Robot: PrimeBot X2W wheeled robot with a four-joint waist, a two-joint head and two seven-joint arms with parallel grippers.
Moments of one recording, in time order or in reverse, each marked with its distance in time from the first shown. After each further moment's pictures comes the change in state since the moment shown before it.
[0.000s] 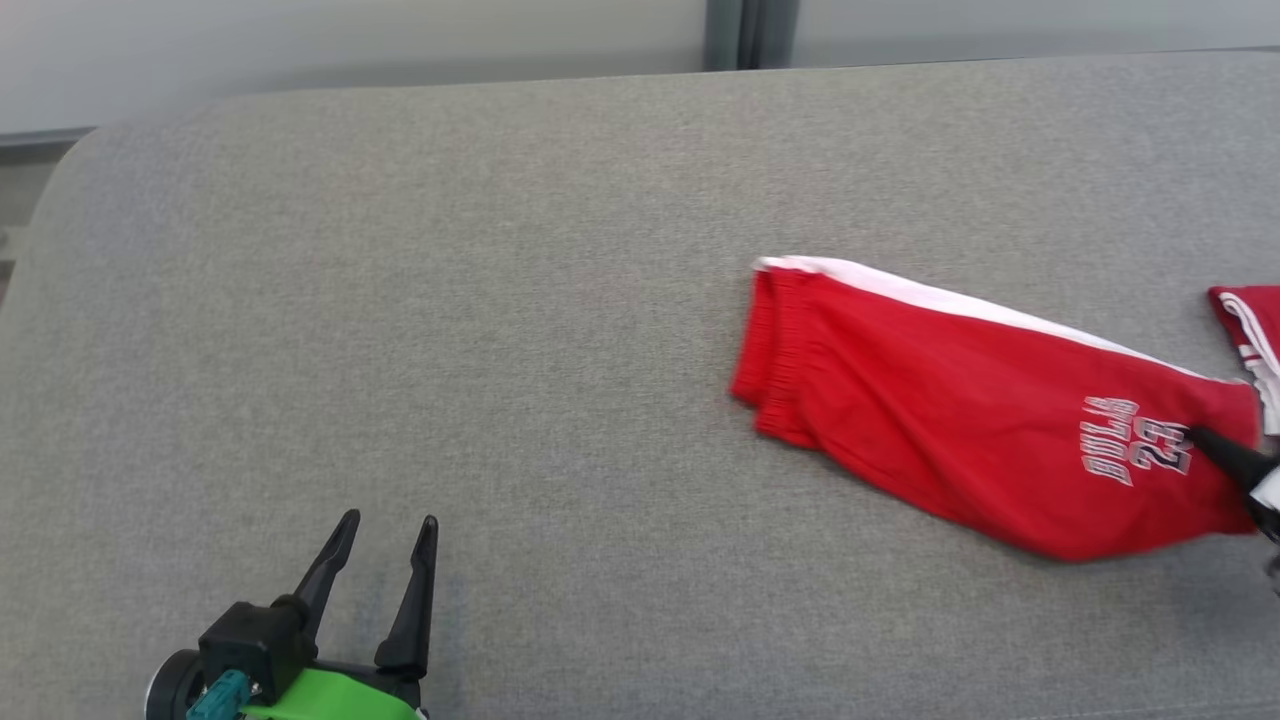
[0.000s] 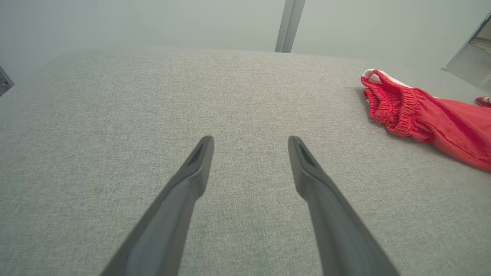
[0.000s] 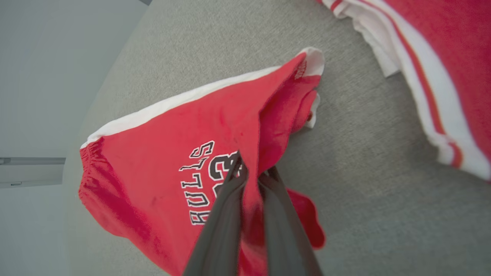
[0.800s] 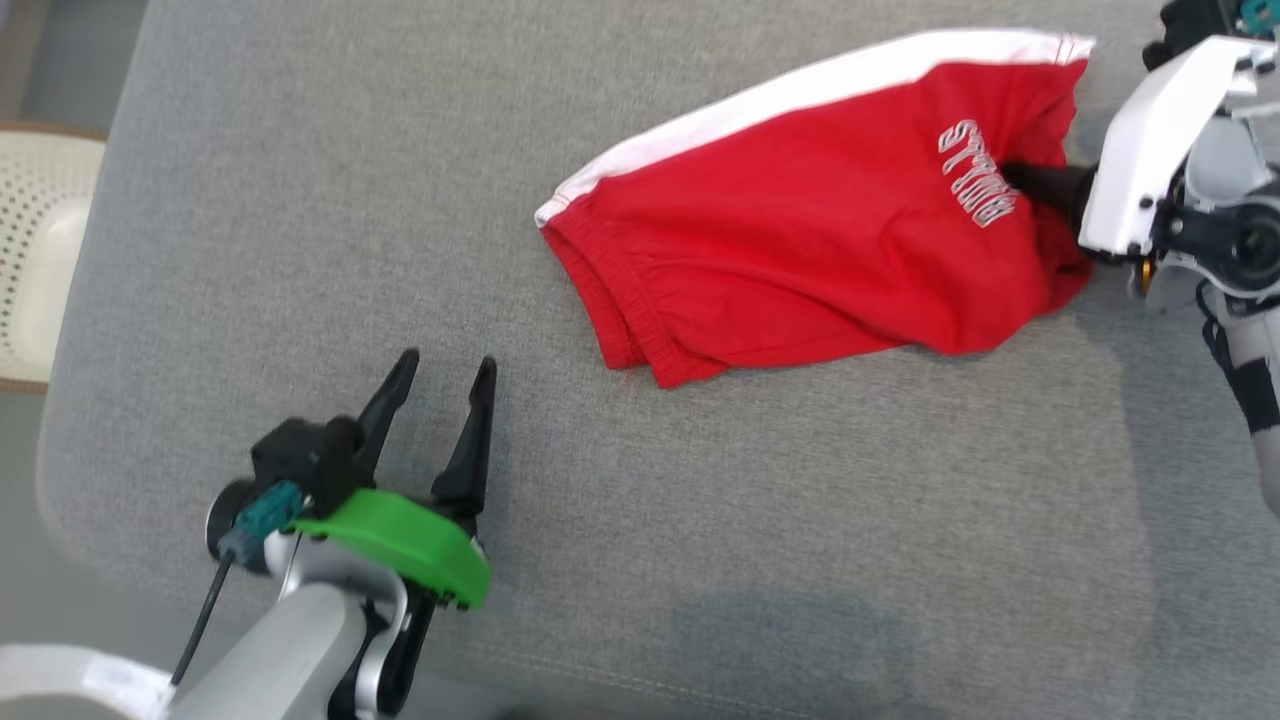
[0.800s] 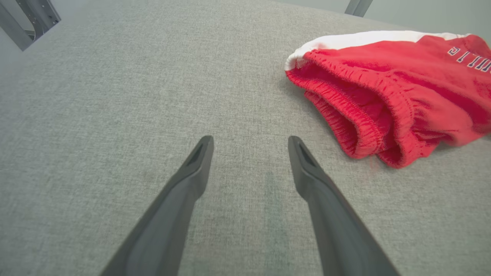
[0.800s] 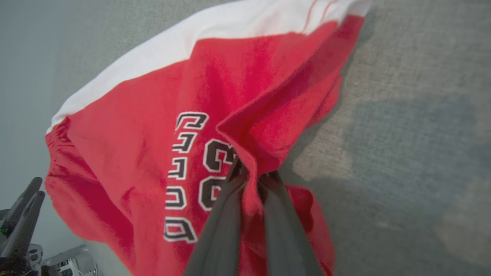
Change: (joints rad) left arm -0.380 -0.035 -0.182 0.095 -0.140 0.064 0.046; right arm -0.558 -0.028 0.487 -0.024 -0.116 0.000 0.238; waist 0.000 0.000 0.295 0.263
